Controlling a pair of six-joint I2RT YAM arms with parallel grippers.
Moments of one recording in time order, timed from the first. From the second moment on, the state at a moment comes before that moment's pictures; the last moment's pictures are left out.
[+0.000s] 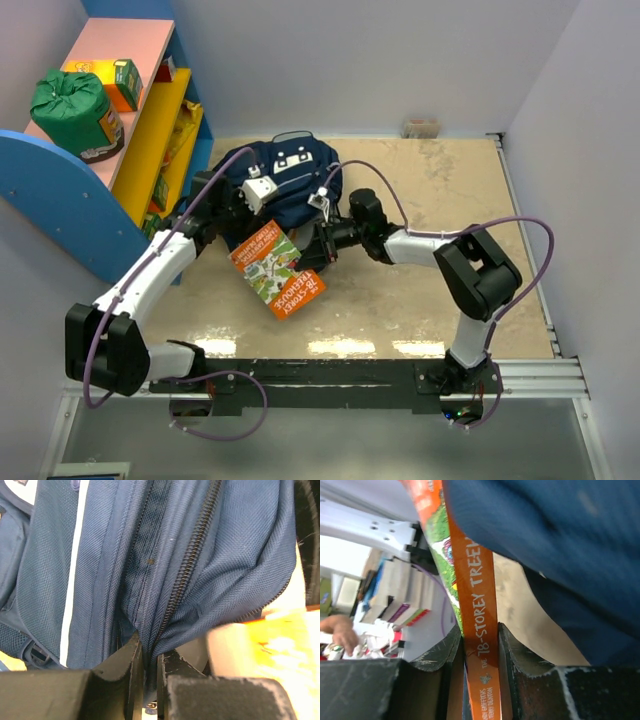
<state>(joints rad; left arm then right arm) -0.27 1.29 0.98 -0.41 0.43 0.46 0.62 1.83 0.98 0.52 -1.10 0.63</state>
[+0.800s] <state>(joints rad) -0.27 1.26 0.99 -0.50 0.46 0.55 0.54 1.95 0.97 0.45 -1.00 0.74</state>
